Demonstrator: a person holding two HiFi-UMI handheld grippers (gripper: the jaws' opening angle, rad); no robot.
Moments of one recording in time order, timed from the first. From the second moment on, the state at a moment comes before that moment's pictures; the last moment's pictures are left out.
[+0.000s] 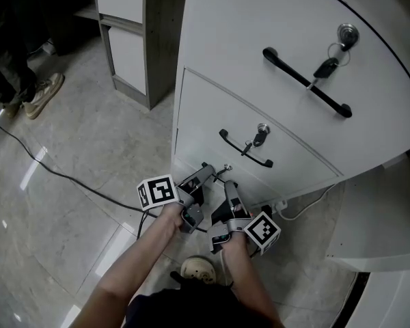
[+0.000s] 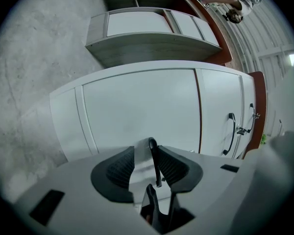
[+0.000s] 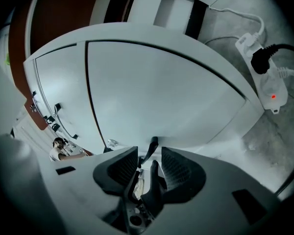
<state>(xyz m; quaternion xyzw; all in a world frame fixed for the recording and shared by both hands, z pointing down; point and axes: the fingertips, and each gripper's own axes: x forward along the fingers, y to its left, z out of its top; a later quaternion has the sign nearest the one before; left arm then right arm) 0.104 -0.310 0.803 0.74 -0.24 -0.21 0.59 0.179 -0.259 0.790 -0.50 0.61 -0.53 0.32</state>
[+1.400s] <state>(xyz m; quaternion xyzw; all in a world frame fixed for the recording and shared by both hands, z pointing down) 0.103 -0.297 0.792 0.75 -0.22 -0.23 0.59 0.179 -0.256 0.794 -0.51 0.59 -0.52 0.35</state>
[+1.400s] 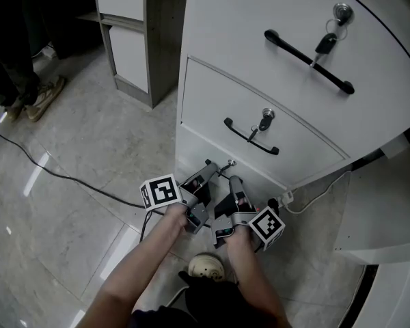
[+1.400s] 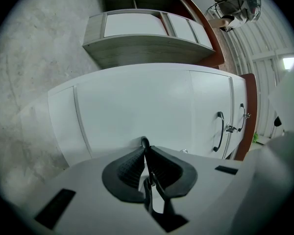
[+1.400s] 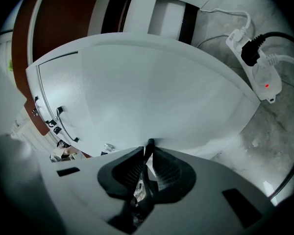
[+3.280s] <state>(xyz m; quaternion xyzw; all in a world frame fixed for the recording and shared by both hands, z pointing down) 0.041 -0.187 0.796 0.76 -0.22 -0.18 0.58 0.116 -0.149 0.796 -0.52 0.59 -0.51 0.34</state>
